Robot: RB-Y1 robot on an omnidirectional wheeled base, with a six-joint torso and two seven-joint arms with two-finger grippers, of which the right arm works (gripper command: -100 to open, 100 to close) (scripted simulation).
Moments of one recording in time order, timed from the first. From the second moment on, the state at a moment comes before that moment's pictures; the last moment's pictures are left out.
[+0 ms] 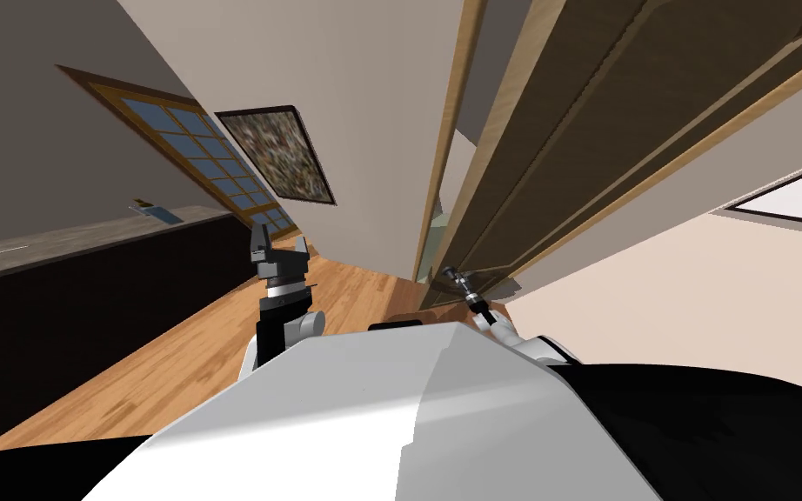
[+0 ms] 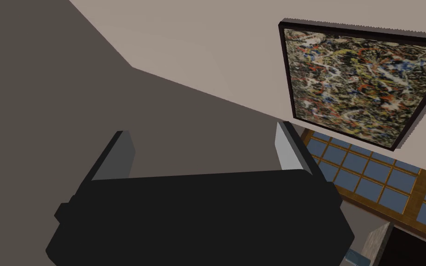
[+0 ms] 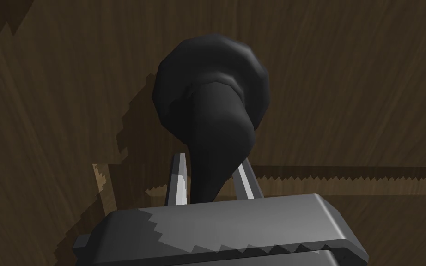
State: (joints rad) arm -0.05 -0.57 0.19 -0.57 -0.08 -1.02 -0.43
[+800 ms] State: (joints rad) arm -0.01 -0.60 0.22 -0.51 -0.08 -1.15 -0.46
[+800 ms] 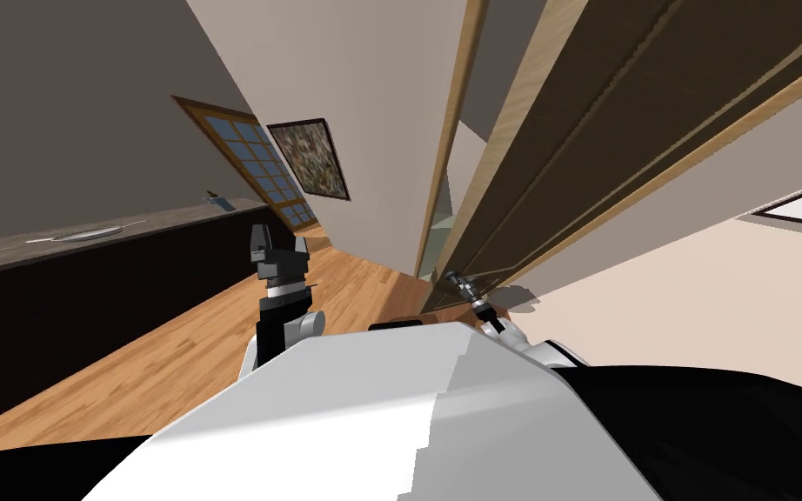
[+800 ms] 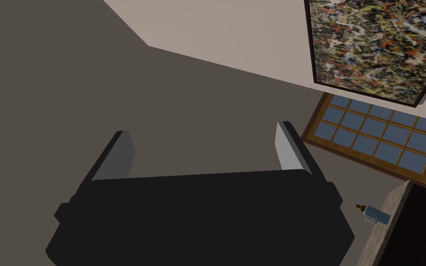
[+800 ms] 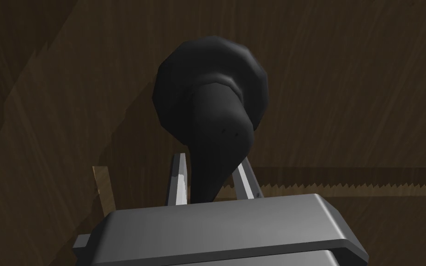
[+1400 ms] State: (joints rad) arm 0.03 -0.63 0.23 -0.49 -0.08 -1.23 -0.48
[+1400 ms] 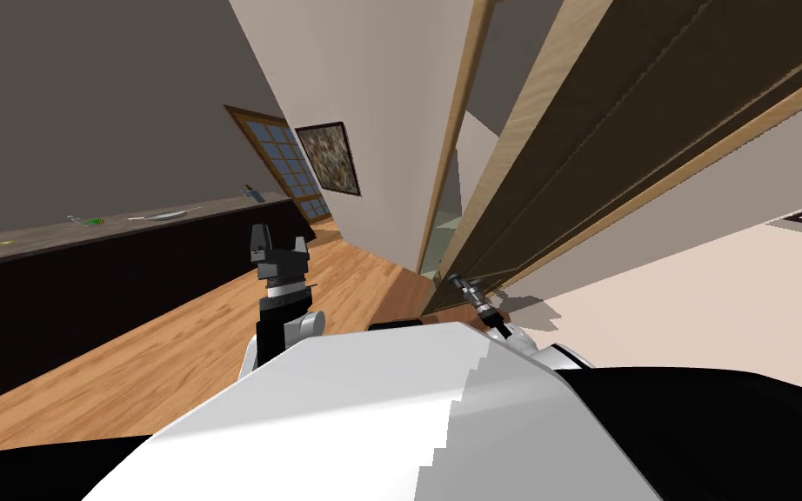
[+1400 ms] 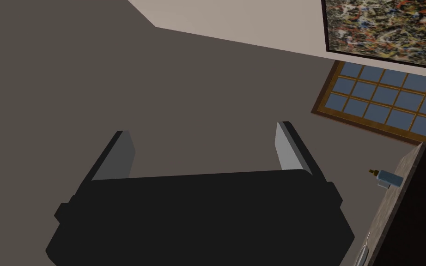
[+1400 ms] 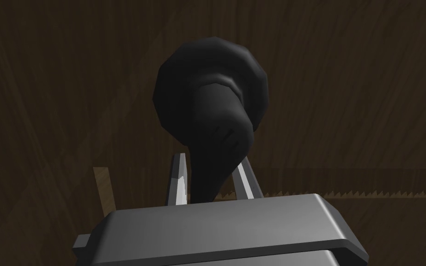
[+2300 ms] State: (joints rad) arm 0.05 -0.65 0.24 -0.49 -0.08 -1.26 -0.49
